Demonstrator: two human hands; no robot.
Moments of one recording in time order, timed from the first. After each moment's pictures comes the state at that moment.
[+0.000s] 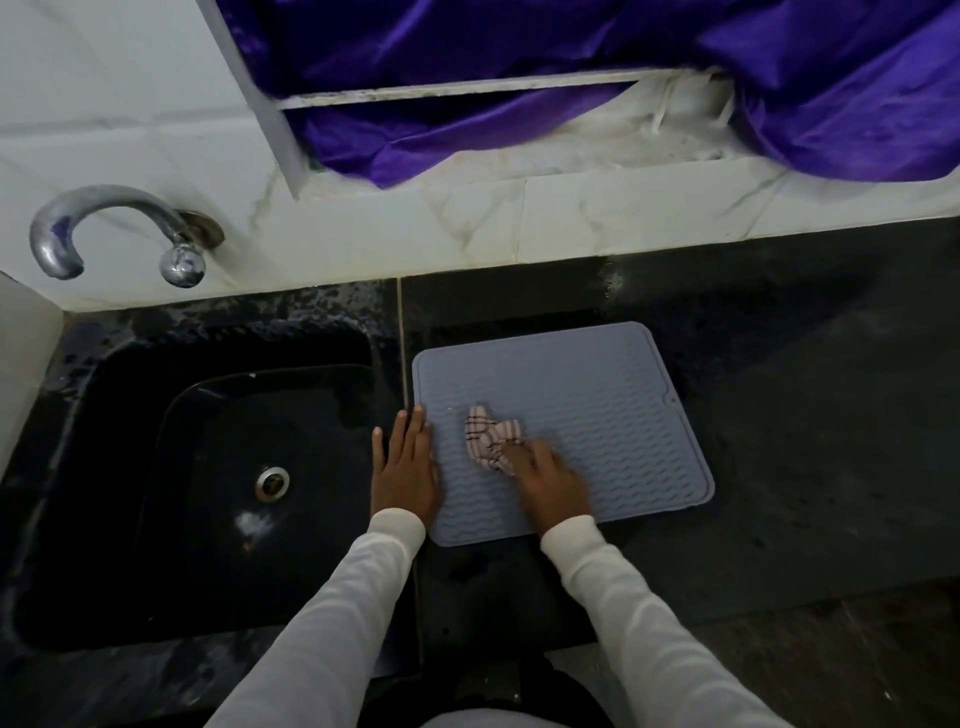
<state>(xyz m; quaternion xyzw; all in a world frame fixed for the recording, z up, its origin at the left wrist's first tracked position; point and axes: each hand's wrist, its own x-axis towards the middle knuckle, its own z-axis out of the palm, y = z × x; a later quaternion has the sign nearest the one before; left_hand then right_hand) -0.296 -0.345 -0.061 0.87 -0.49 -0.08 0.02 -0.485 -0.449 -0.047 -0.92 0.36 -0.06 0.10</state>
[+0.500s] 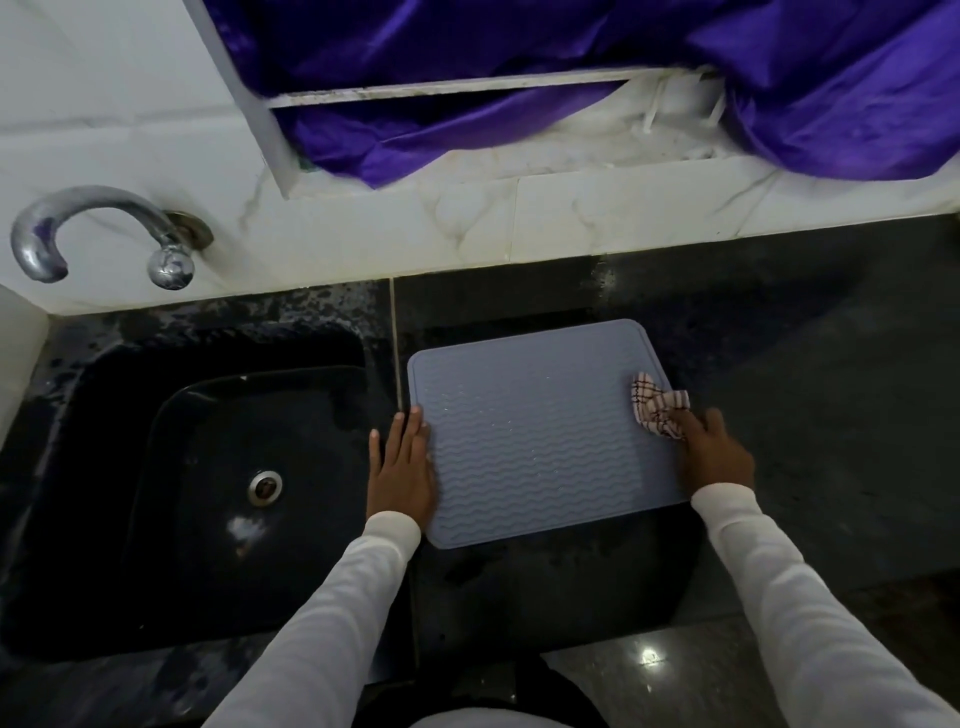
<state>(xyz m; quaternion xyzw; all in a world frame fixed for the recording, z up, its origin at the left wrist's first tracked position) -0.296 -0.346 -0.061 0.86 -0.50 -0.10 0.05 -0.628 -0.575 -0.016 -0.82 0.57 0.00 0.08</state>
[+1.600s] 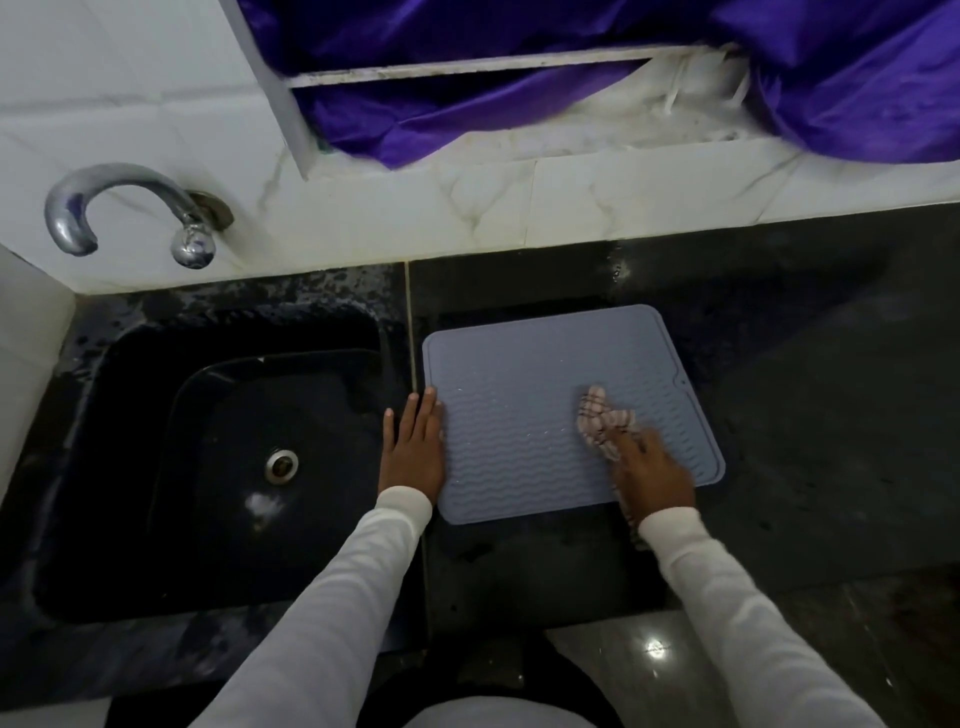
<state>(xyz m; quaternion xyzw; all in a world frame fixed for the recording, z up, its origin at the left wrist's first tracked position) -0.293 -0.346 -0.061 0.86 -0.49 -0.10 0.03 -0.582 -0.494 -0.039 -0.87 0.49 -0.02 0.09</state>
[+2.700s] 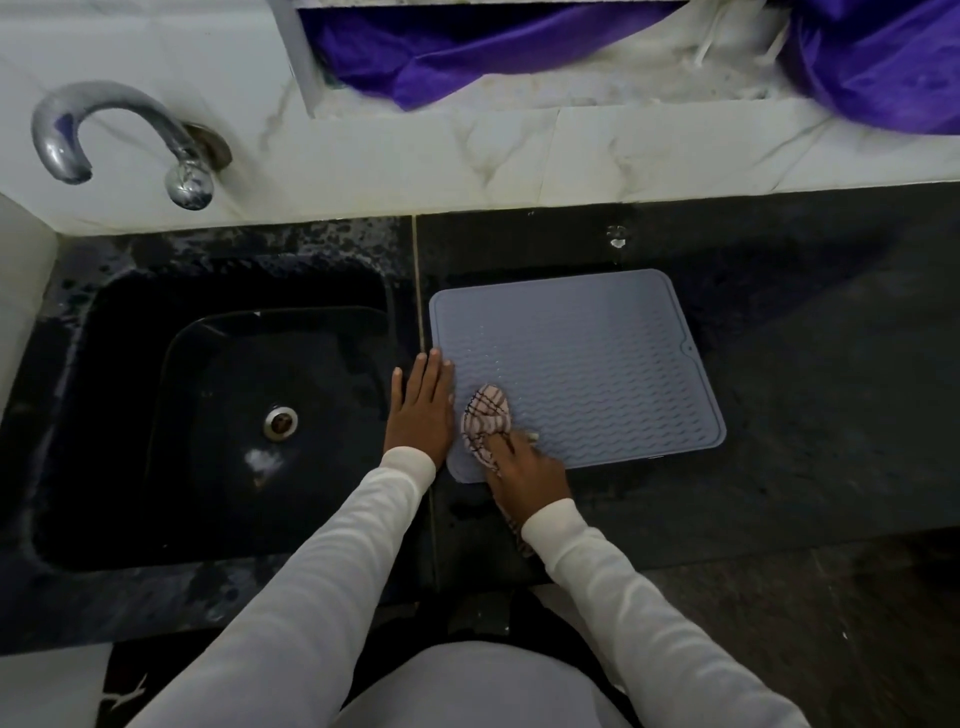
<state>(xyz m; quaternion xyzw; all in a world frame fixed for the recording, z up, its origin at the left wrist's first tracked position) -0.290 -0.341 -0.071 0.84 -0.53 -0.08 0.01 -0.473 -0.378 -0.041 -0.94 0.34 -0.05 0.08</state>
